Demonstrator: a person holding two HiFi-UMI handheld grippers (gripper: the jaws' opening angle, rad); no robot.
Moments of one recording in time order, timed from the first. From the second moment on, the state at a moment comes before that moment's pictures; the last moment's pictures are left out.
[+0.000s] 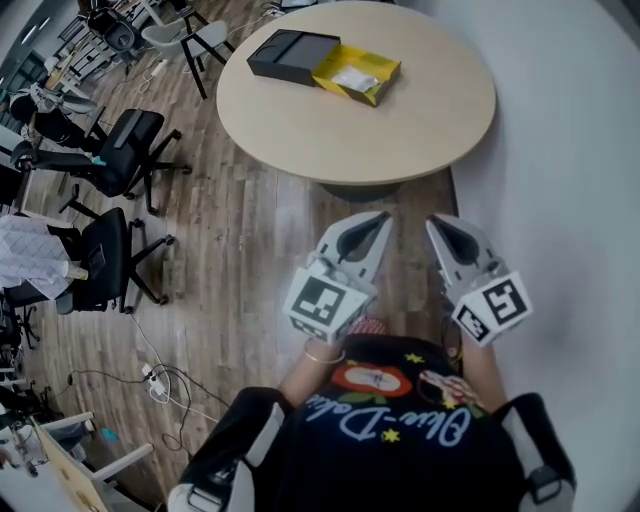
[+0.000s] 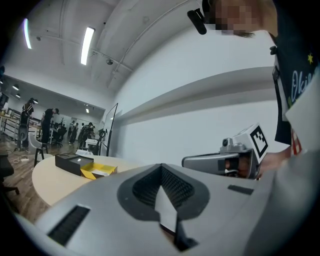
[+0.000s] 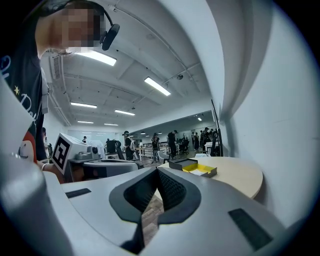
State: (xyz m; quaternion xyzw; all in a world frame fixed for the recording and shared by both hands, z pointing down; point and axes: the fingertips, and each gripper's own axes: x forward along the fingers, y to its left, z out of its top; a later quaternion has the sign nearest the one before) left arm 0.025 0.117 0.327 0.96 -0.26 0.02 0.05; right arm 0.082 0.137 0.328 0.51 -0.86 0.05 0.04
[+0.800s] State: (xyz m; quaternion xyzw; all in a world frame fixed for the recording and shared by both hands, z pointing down) left arm 0.008 0.043 0.344 0.97 -0.22 0.02 0.06; right arm 0.059 0.069 0.341 0.53 -0.84 0.06 0.06
